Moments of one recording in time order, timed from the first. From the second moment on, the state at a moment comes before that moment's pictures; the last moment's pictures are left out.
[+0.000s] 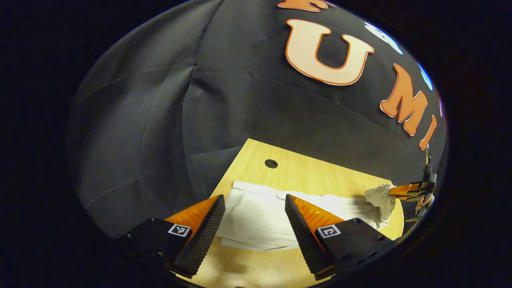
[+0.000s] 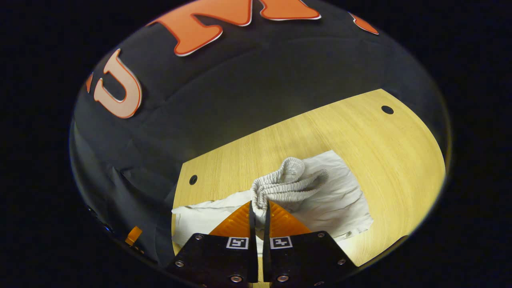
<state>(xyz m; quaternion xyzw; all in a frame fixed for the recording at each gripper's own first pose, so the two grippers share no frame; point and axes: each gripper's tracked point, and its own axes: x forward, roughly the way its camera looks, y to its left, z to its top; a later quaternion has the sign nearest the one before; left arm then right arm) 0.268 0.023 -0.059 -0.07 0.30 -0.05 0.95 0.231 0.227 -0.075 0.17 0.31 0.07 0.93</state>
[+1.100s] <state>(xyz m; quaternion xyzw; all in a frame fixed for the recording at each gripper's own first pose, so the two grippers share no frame) 0.249 0.004 -0.083 -0.16 0.38 -0.02 0.91 0.217 0.291 -0.117 0.06 0.35 0.11 0.93</state>
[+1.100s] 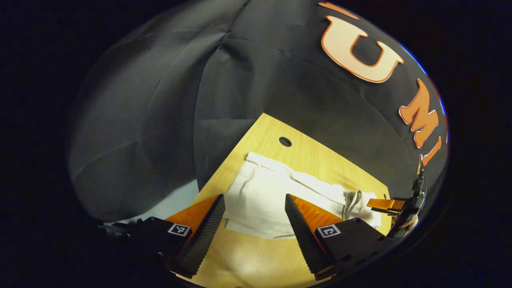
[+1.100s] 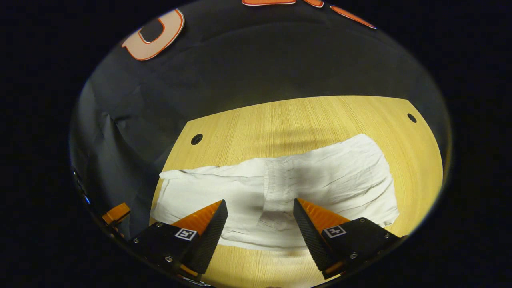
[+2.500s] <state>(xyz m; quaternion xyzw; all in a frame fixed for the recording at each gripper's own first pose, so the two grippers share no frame) 0.278 -0.037 -0.154 -0.40 0.46 0.07 0.79 0.194 0.241 -0.113 0.14 0.36 0.09 0.92</state>
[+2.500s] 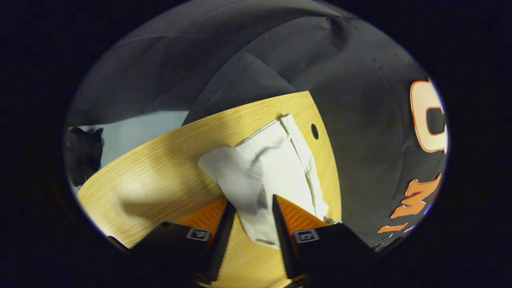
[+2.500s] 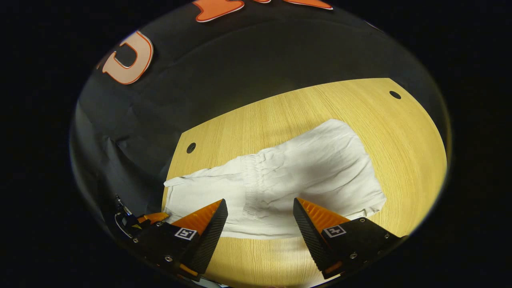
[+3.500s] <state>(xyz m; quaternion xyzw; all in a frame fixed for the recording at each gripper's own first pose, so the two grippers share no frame) 0.316 -0.121 -0.011 -0.28 0.36 -0.03 0.89 0.178 0.164 -0.096 0.15 0.33 0.09 0.93</state>
